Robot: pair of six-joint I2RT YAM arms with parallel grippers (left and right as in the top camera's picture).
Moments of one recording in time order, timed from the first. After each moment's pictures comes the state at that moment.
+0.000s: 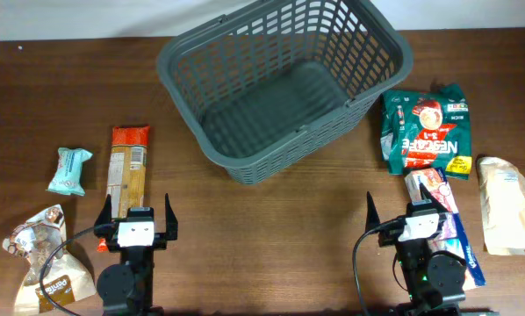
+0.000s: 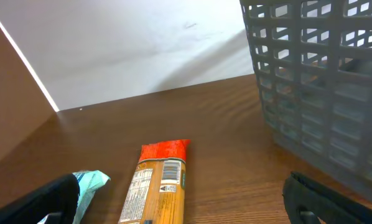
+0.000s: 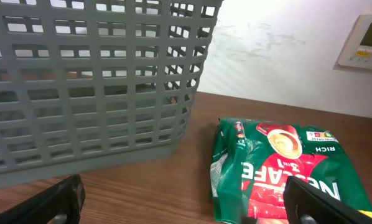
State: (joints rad) left arm 0.10 0.01 0.02 -0.08 0.01 0.22; right arm 0.10 0.01 0.01 -0.07 0.00 -0.10
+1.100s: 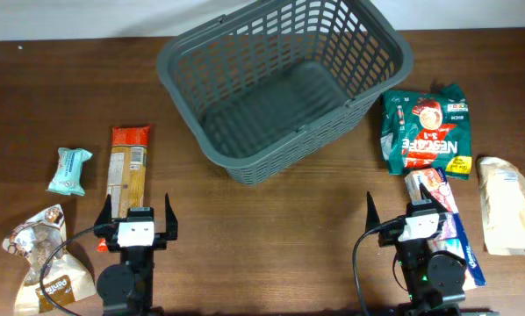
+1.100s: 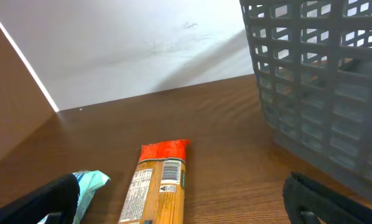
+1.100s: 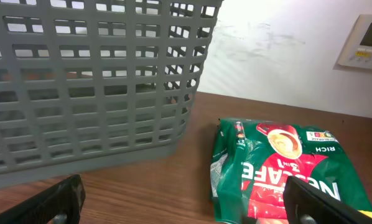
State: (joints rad) left arm 0.10 0.01 0.02 -0.08 0.01 0.22; right arm 0.10 0.01 0.01 -0.07 0.00 -0.10
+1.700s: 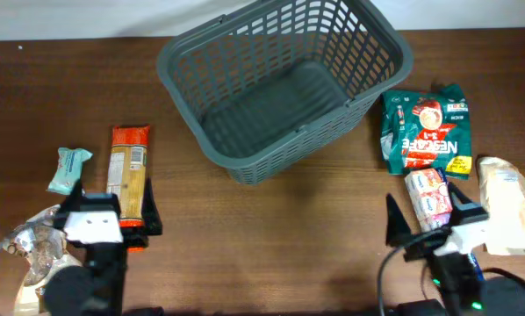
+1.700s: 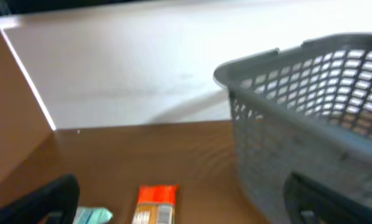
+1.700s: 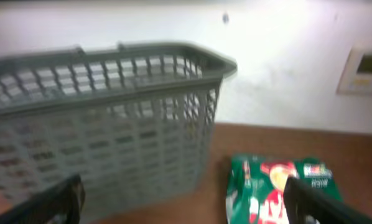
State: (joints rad) left arm 0.10 0.31 0.64 -0.42 0.05 0.08; right arm 0.10 0.15 0.59 -0.51 -0.07 0.01
